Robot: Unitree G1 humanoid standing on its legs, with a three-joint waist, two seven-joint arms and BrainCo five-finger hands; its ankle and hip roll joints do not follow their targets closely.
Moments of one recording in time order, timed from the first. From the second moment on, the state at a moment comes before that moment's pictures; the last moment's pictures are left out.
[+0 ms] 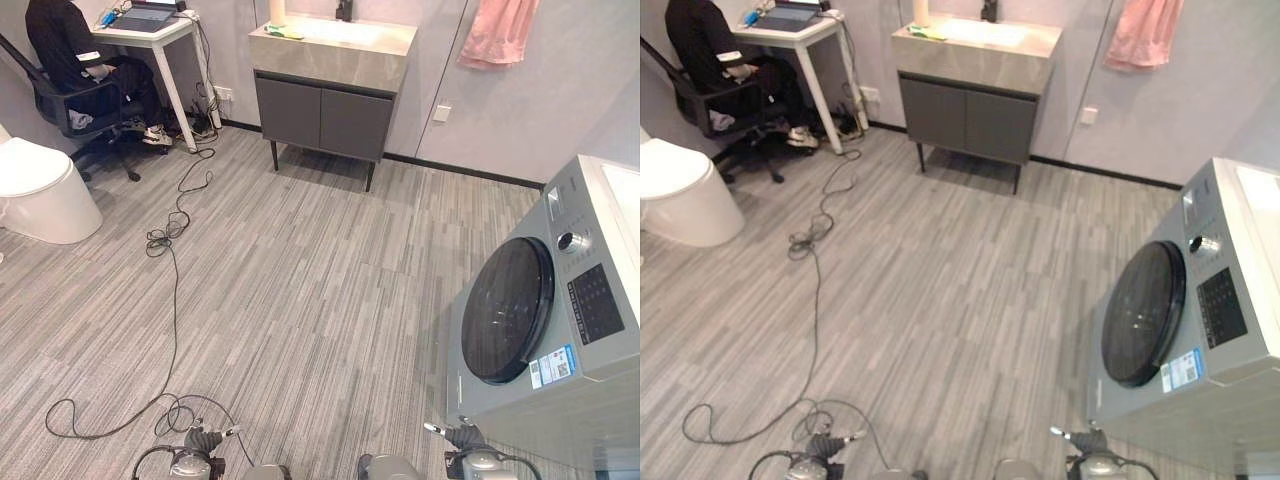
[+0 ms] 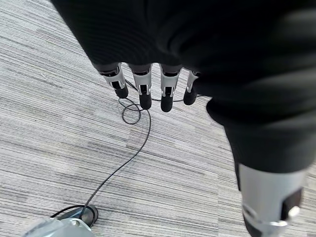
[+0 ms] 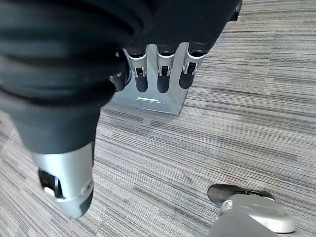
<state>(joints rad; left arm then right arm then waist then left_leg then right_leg) -0.02 0.26 -0.18 1.08 -0.18 0.00 0.25 -0.05 -0.26 0.16 1.08 0.20 0.02 -0.26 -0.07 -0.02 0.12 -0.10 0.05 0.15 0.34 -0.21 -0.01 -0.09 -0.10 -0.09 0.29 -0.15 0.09</state>
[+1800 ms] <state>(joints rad) -0.06 0.26 -0.23 1.12 -0.11 0.03 0.23 -0.18 -0.33 0.25 1.10 0.13 0.04 -0.25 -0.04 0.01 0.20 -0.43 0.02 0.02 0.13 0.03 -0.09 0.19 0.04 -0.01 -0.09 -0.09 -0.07</state>
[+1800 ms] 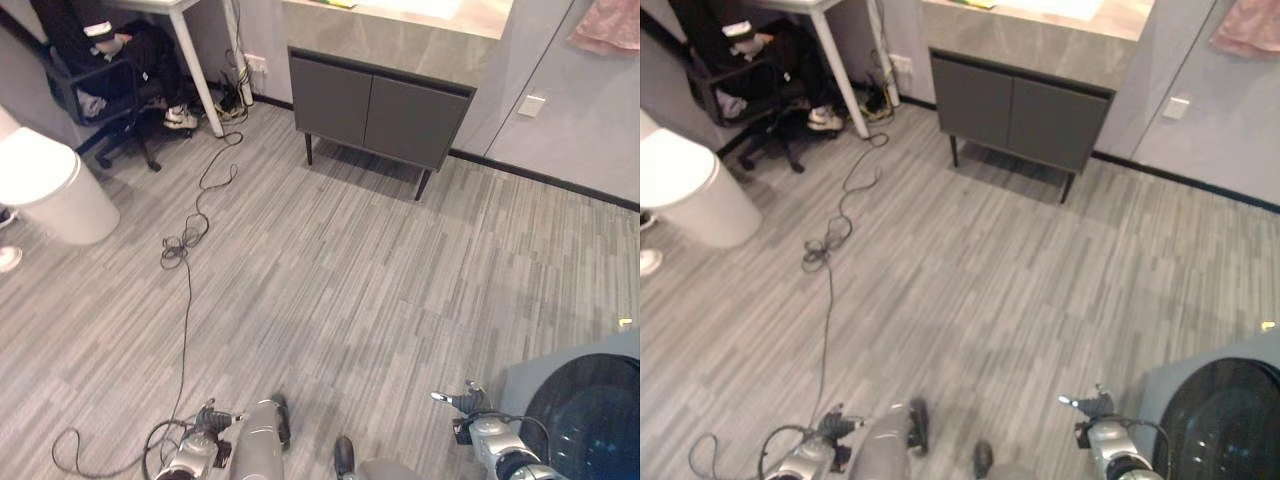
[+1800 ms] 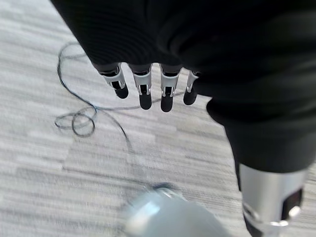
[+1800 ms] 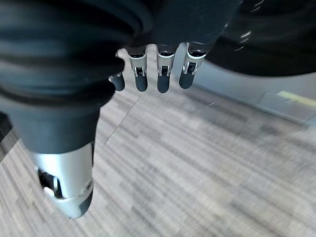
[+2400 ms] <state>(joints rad) -0.11 0.30 -0.17 1.15 -0.11 0.03 0.27 -0.09 -0.28 0.26 1.00 0.06 0.05 -0.23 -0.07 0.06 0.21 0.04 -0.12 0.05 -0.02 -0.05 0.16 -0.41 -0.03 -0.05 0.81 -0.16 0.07</state>
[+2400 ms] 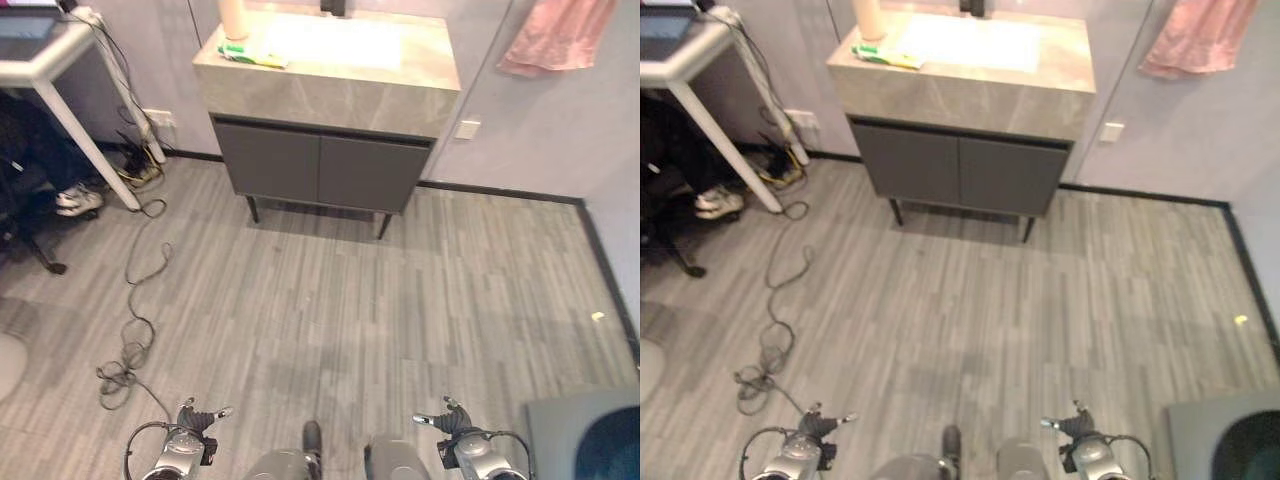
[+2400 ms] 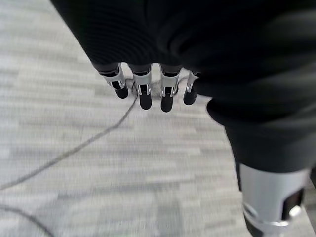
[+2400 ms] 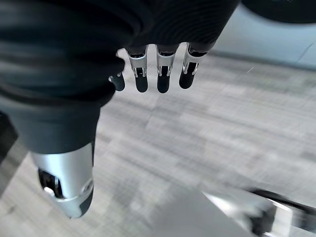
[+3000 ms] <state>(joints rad) -0.06 0.21 -0.20 1.16 -0.10 0.03 0.25 -0.04 -0.33 0.20 1.00 0.06 0.05 -0.24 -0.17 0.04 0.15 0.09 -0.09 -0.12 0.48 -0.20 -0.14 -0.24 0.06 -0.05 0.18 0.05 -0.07</state>
